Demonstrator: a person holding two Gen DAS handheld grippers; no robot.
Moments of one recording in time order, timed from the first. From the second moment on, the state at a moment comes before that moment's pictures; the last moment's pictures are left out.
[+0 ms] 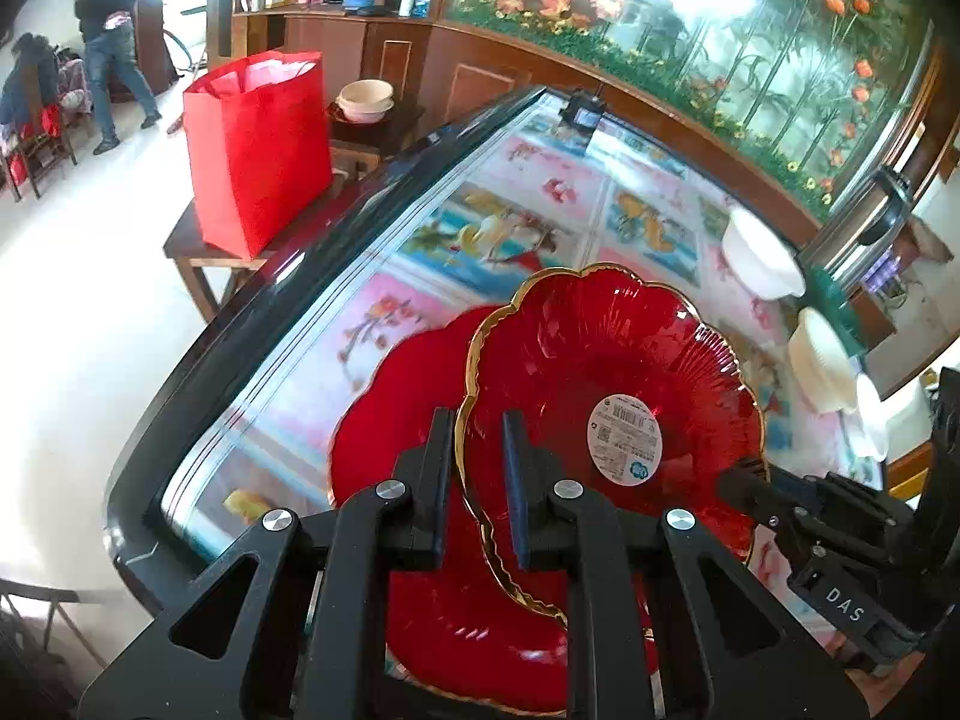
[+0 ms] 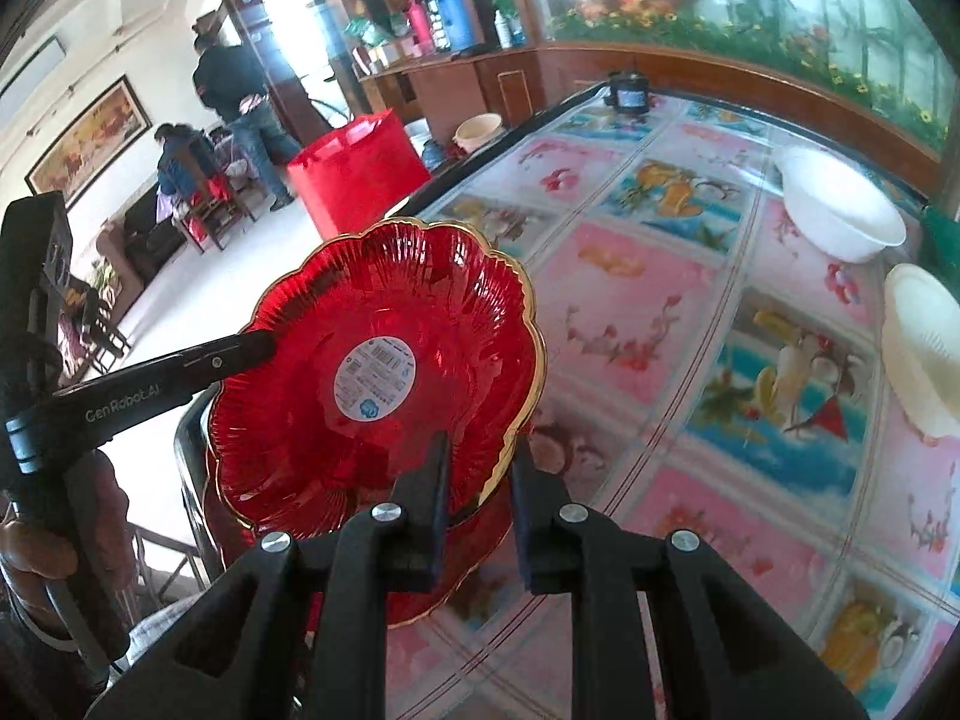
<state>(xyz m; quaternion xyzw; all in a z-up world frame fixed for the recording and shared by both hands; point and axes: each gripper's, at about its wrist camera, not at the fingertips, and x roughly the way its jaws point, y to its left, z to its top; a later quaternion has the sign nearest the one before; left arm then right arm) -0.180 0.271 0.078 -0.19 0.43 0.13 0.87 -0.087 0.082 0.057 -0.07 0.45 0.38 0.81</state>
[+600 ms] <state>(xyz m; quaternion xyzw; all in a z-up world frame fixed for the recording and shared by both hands) -0.183 0.276 0.044 -0.17 0.45 0.16 0.86 -0.107 0.102 0.037 -0.14 0.46 0.37 0.79</state>
